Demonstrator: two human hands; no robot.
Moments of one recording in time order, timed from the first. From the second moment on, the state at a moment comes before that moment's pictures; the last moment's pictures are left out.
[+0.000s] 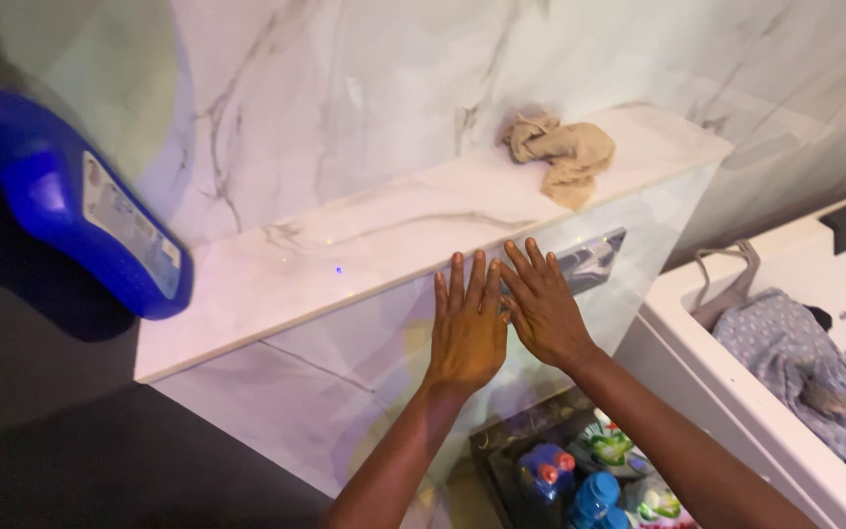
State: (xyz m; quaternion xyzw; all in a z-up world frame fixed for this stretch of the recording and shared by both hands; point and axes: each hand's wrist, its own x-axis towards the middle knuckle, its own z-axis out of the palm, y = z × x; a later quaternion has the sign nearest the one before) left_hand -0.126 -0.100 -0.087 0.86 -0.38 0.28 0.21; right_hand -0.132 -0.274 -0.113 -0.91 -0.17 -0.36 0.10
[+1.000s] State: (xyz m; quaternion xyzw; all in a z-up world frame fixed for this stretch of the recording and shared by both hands) left_hand -0.229 -0.206 -0.274 0.85 -0.42 0.08 0.29; right_hand -0.274 -0.376 -0.293 -0.92 -0.13 -0.29 0.23
